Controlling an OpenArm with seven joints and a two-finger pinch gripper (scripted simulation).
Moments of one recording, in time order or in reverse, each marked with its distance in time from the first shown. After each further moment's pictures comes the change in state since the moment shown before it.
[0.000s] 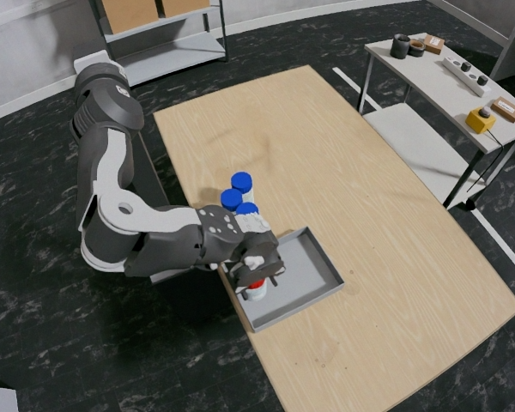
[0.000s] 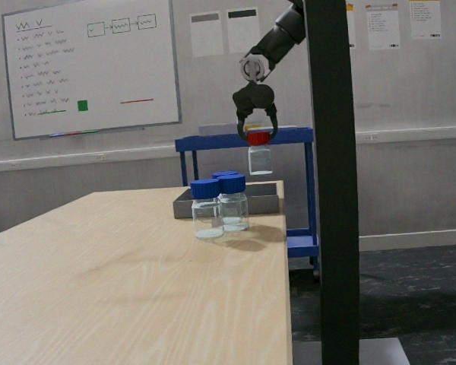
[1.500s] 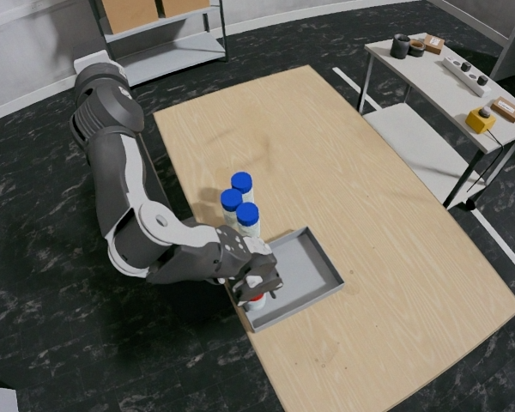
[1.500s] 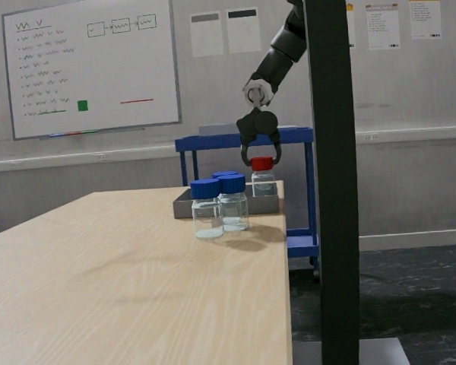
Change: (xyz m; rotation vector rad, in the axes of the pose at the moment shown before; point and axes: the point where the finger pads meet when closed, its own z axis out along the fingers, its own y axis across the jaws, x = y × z) arm -0.003 -0.003 0.063 0.001 0.004 -0.002
